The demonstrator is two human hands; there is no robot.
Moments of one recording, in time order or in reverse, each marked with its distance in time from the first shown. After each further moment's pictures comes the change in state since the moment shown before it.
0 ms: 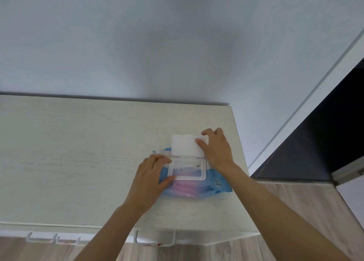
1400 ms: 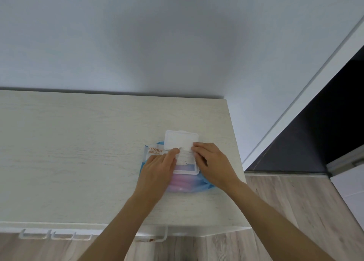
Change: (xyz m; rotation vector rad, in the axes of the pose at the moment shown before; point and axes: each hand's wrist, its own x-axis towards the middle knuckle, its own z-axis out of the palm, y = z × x) left_hand 0.017 0.039 0.016 0.195 0.140 0.150; right_hand -0.049 0.028 0.000 -0.055 -0.036 -0.314
